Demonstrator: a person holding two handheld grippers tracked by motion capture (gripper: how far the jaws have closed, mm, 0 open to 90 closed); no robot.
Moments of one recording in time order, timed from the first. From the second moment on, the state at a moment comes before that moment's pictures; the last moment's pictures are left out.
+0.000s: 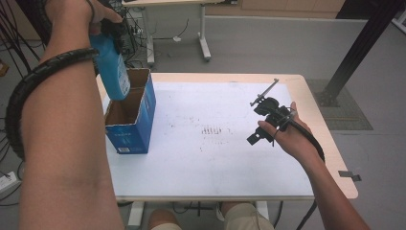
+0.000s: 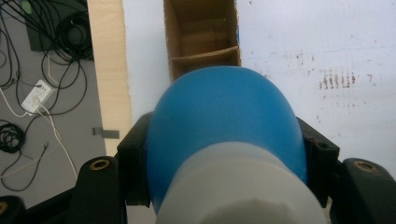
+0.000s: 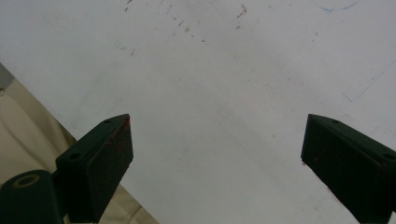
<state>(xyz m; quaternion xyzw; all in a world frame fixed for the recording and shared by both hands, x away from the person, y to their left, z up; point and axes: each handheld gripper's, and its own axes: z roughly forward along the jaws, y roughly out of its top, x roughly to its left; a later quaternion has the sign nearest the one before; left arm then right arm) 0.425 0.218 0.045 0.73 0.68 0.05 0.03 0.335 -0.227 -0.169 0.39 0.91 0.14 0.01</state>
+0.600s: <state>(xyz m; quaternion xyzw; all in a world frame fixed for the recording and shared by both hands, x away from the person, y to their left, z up) 0.432 0.226 0.012 0.72 0.69 0.05 0.01 0.332 -0.233 -0.166 0.39 0.91 0.14 0.01</state>
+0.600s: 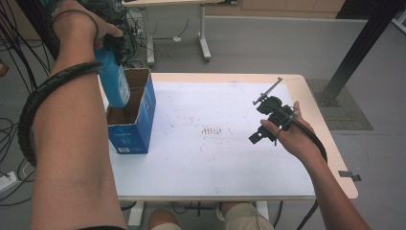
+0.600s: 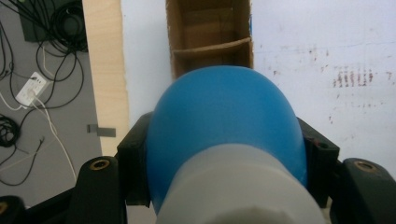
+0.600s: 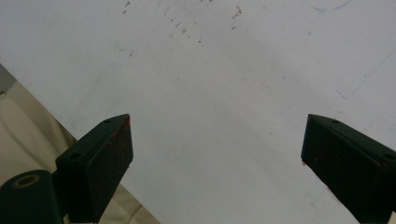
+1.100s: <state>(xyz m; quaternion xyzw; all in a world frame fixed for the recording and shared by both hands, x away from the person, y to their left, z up) 0.439 0.231 -0.034 0.73 0.68 0.03 0.01 0.330 -0.236 -0.167 0.40 0.91 0.14 0.01</state>
